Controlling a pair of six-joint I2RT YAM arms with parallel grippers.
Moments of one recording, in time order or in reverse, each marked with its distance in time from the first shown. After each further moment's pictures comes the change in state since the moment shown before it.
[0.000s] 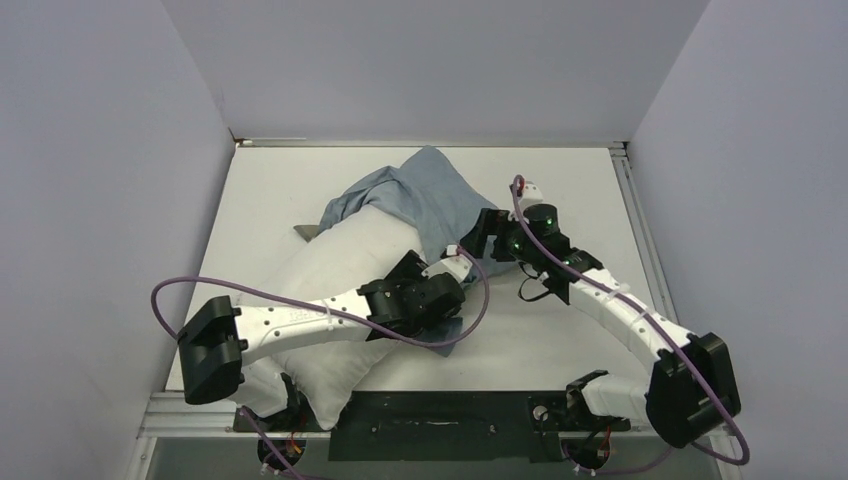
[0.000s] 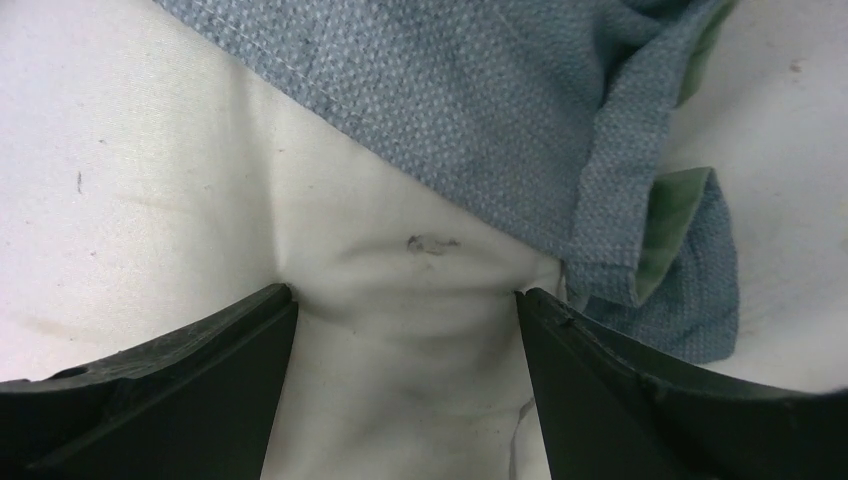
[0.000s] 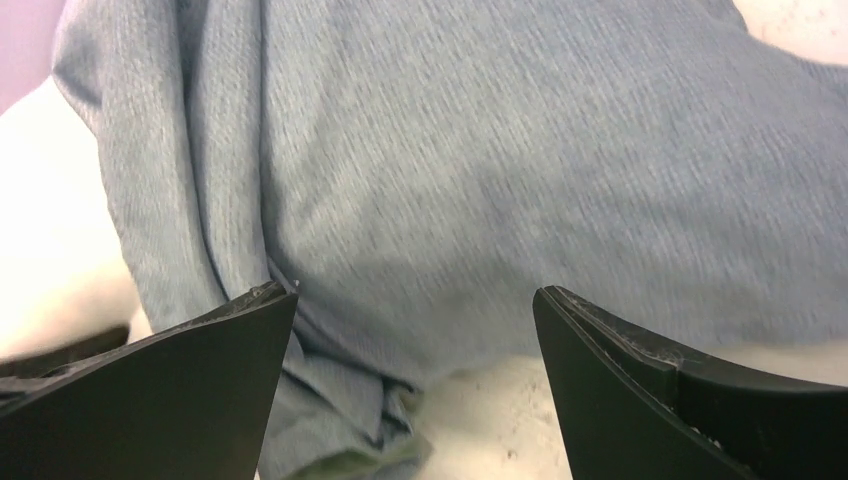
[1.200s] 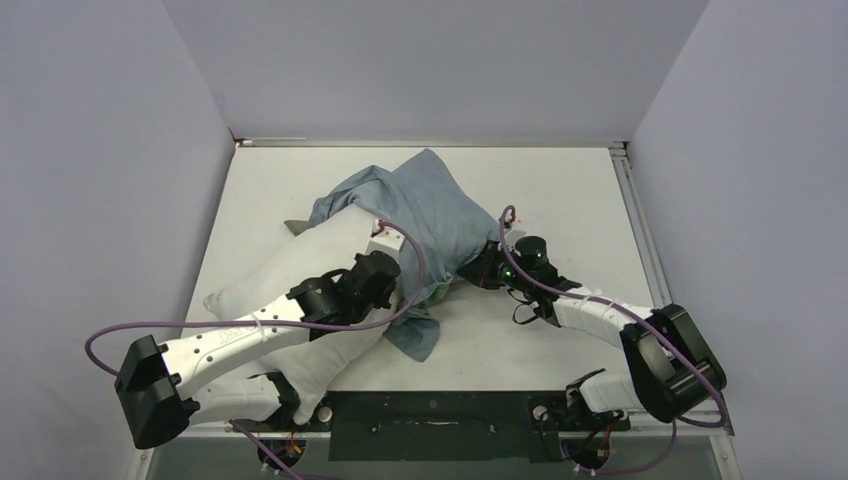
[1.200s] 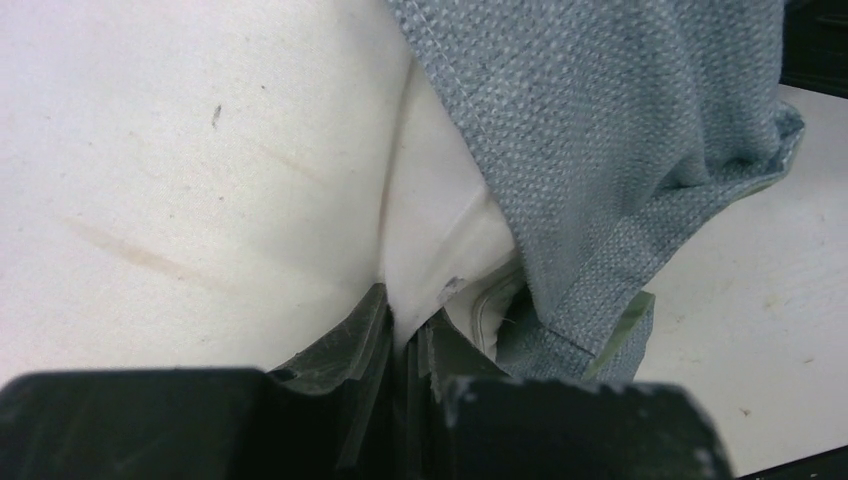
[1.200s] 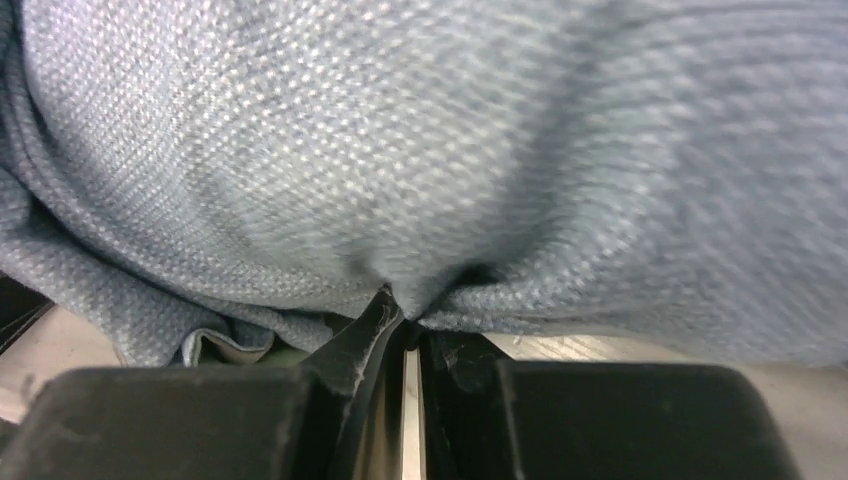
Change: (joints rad) left arm 0.222 -0.308 -0.237 0.106 0.161 -0.176; right arm 0.025 0.090 -0.341 0.487 -0.196 0.180
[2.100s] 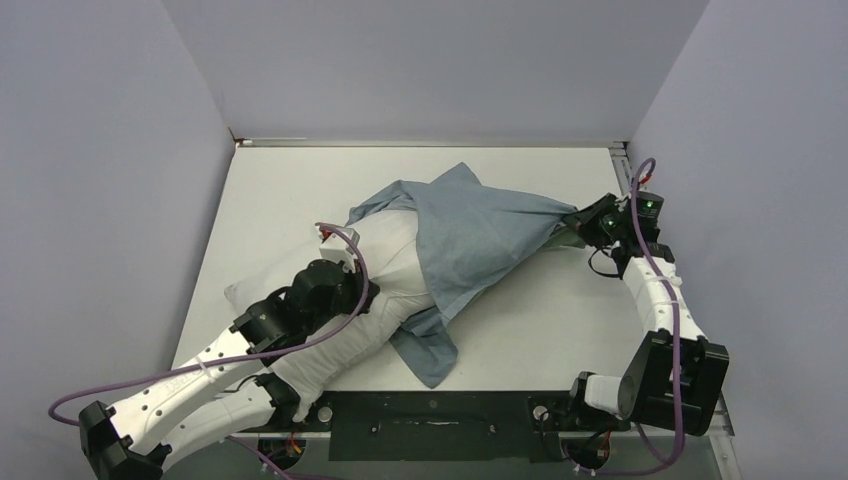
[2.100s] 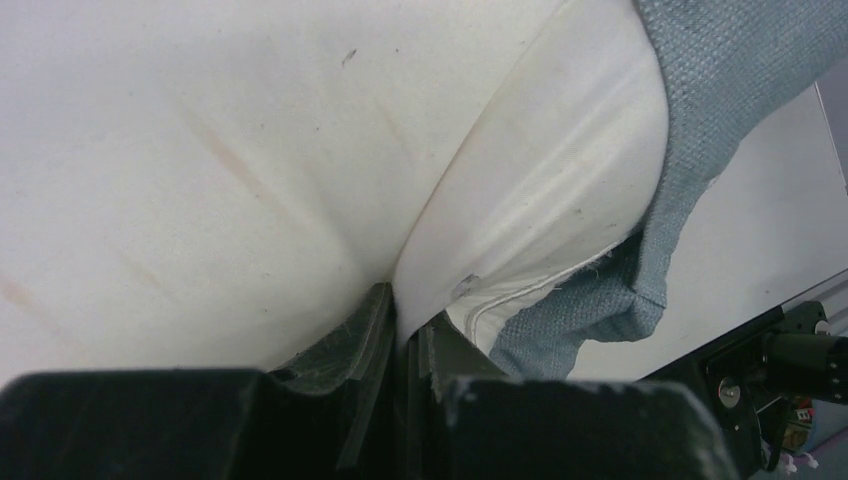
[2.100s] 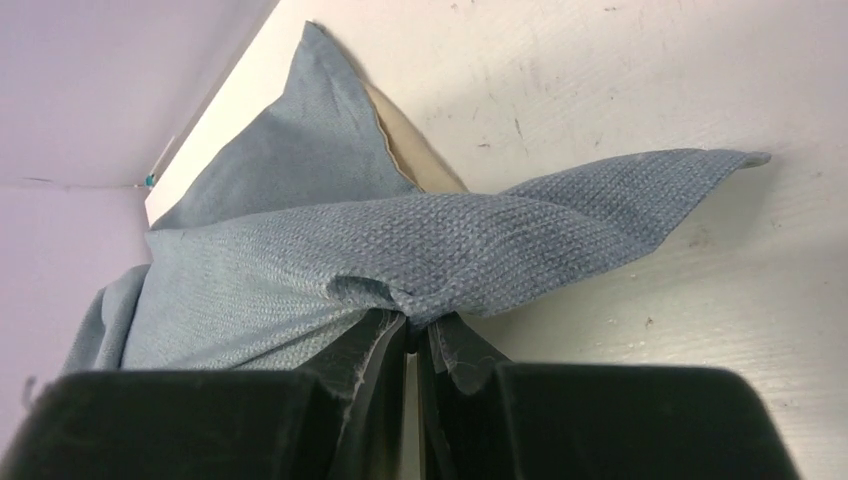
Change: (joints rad) left arm 0.154 -0.357 -0.154 0.030 0.253 -0.205; right arm -0.698 -0.116 0.359 -0.590 -0.043 0.055
